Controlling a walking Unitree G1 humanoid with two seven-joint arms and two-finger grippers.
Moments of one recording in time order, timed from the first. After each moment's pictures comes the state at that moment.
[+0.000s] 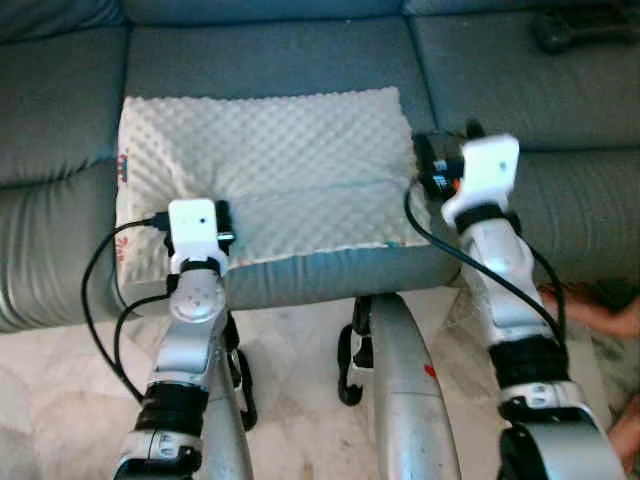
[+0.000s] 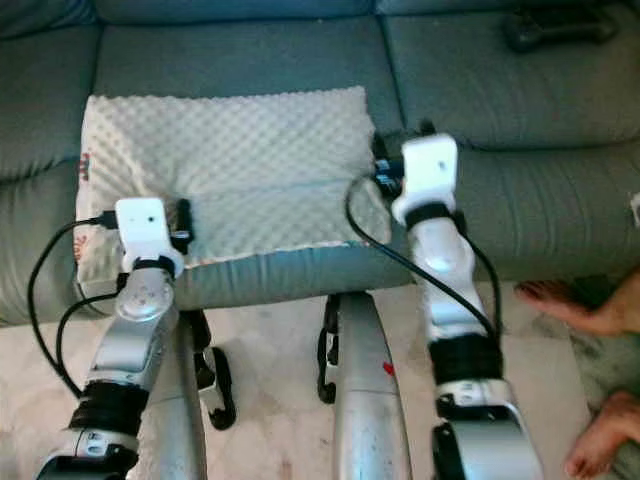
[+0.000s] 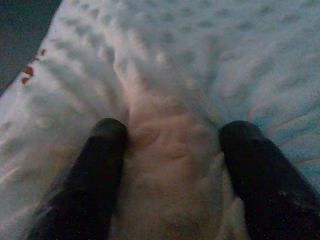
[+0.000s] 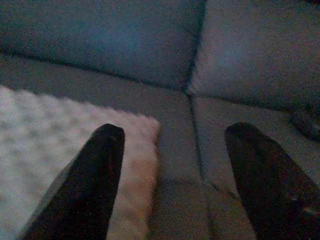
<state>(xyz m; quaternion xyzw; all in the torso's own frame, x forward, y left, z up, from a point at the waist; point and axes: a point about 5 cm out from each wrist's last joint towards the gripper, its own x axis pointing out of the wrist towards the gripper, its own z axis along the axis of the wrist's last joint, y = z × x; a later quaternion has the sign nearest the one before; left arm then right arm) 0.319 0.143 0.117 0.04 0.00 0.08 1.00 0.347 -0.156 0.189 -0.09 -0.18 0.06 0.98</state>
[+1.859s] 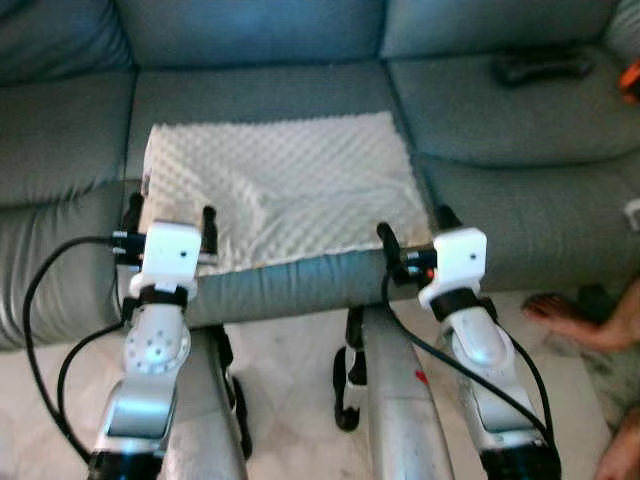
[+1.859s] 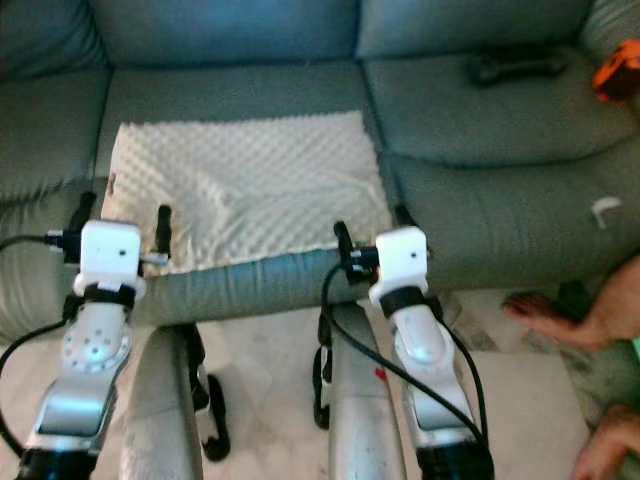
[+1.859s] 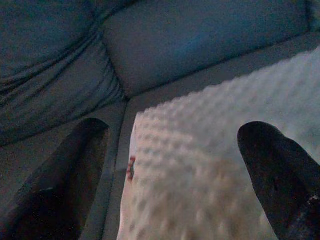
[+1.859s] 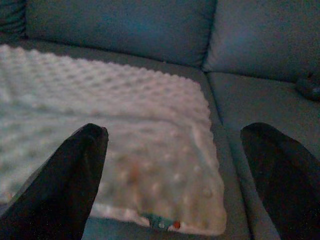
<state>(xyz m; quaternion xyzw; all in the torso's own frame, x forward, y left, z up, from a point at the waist) 0.268 0.172 0.142 0.19 -0.11 0.06 0.97 0.274 -0.136 0.126 -0.06 -0.09 0.10 0.99</state>
